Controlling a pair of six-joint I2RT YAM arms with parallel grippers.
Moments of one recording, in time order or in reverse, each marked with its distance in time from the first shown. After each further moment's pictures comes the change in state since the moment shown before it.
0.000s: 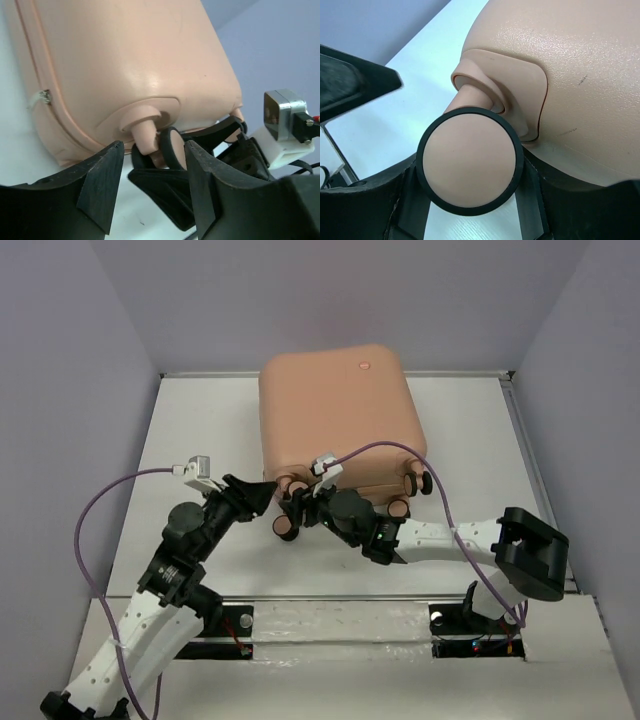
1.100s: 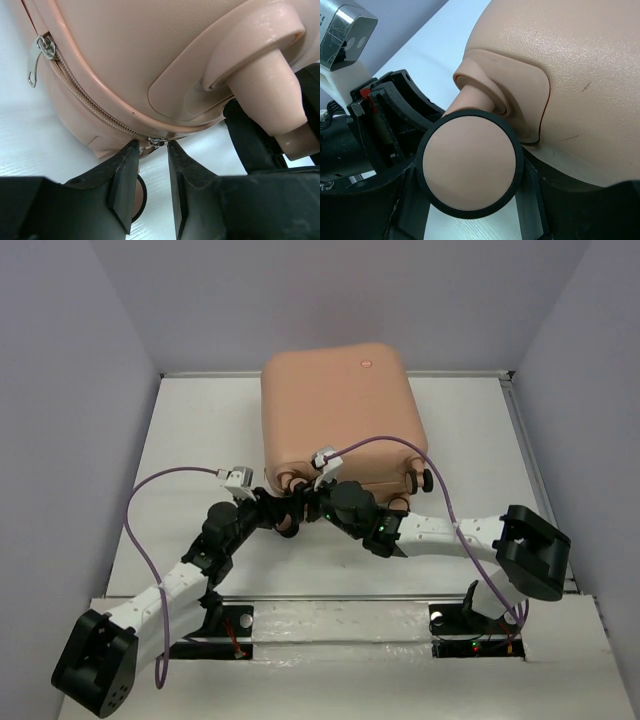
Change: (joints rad) left arm -0.002 0.350 -0.326 0.609 0.060 0.232; right arm -0.044 -0.002 0.023 -0.045 -0.083 0.005
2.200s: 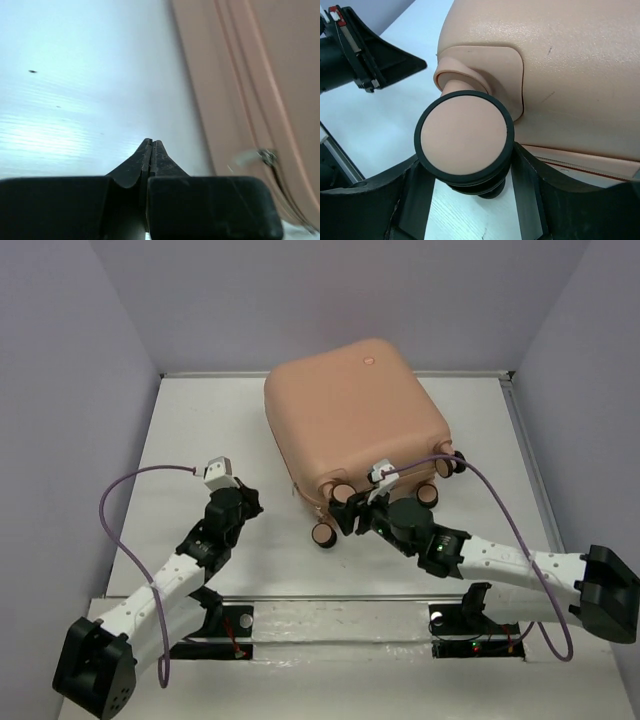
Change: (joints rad) left arm 0.002 -0.029 0.153 -0.372 -0.381 -0.066; right arm -0.031 -0.414 -0.294 -0.125 0.034 -0.015
